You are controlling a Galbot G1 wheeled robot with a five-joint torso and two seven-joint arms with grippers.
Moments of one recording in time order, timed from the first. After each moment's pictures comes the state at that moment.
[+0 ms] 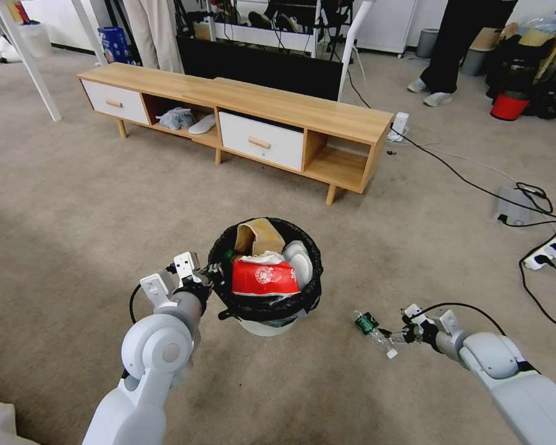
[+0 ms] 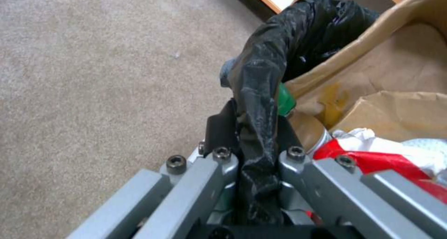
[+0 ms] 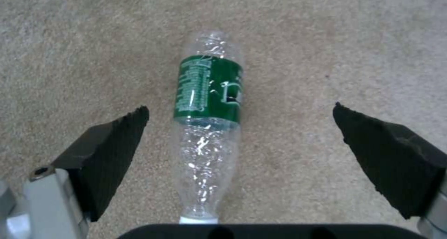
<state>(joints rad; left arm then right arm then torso) 1.17 -1.33 -0.37 -2.14 -0.90 0.60 -0.56 -1.09 0.88 0.32 1.38 0.18 -0.27 -0.50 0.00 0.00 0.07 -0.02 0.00</state>
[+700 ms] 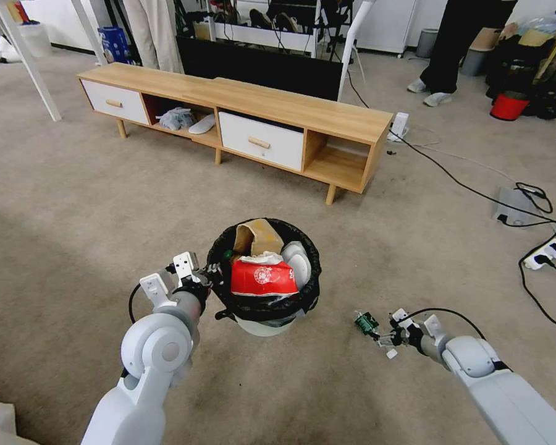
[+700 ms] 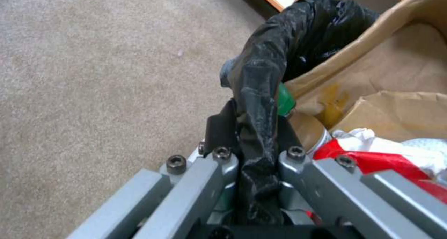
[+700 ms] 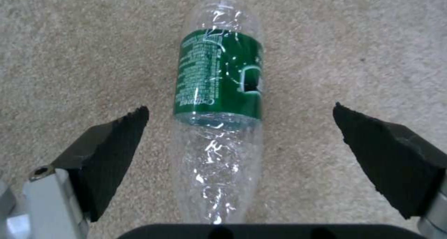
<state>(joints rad) 1.17 -1.33 -0.37 -2.13 -0.90 0.60 -0.56 -1.01 0.96 0.26 1.20 0.15 -0.20 -0.48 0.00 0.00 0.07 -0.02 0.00</state>
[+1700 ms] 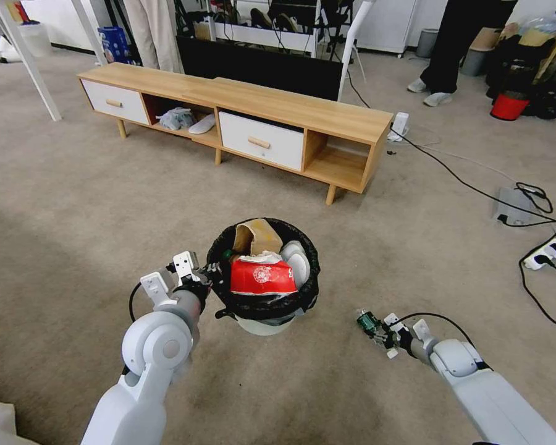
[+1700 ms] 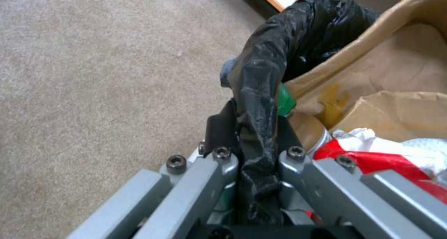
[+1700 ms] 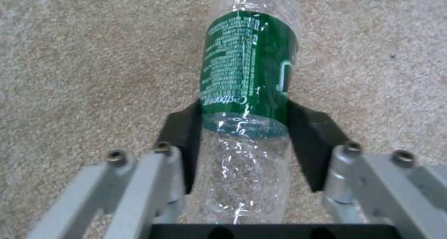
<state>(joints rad) 1.16 -1.33 -0.37 -2.12 -0.90 0.60 -0.56 -0.96 1.01 0.24 1.09 0.11 -0.13 -0.50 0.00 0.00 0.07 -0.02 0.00</state>
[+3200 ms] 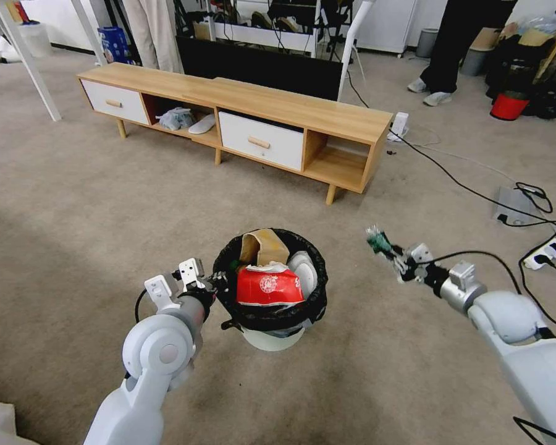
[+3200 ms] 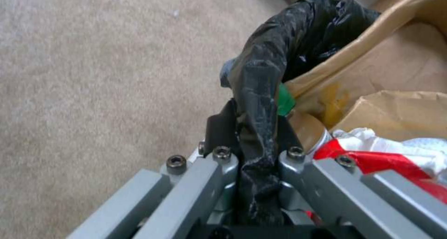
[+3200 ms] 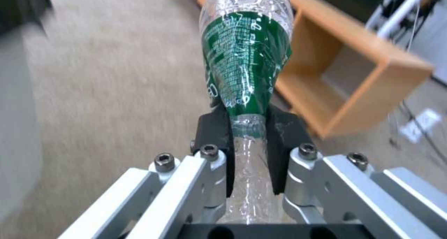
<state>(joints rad) 1.17 -1.32 -0.35 -2.16 -1.05 0.67 -0.68 -1.08 0.85 0.52 1.79 0.31 -0.13 -0.45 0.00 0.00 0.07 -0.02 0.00</state>
